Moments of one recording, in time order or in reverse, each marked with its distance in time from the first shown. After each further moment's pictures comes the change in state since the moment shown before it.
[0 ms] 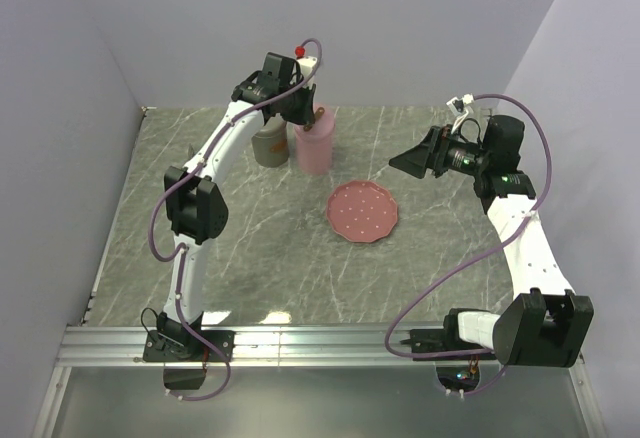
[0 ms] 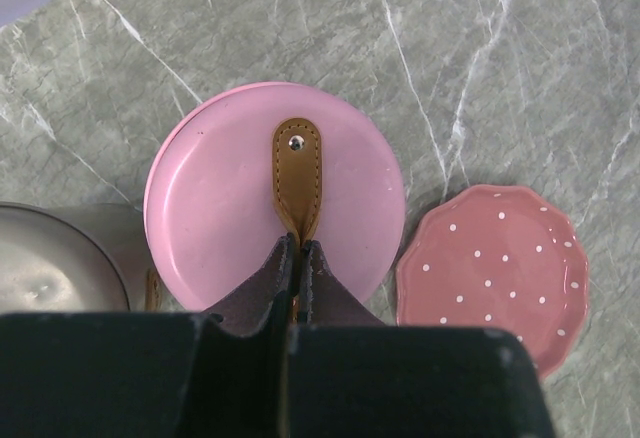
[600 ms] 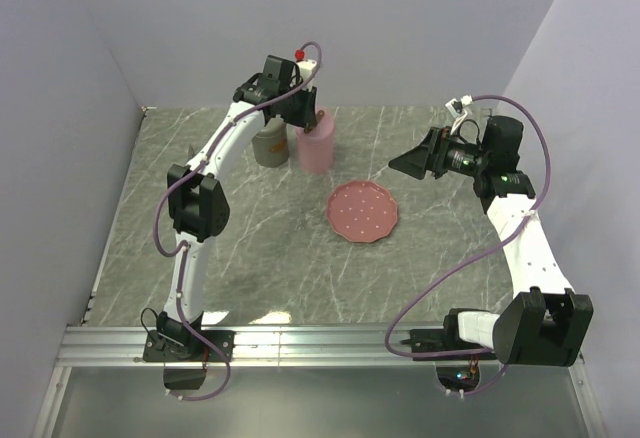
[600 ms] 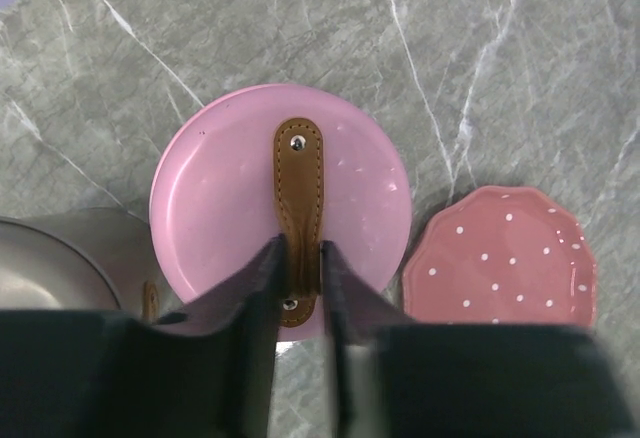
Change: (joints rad) left arm 0.013 0.034 0.000 0.016 0.022 -0.001; right arm 0.000 0.005 -0.002 -0.019 -0.008 -0.003
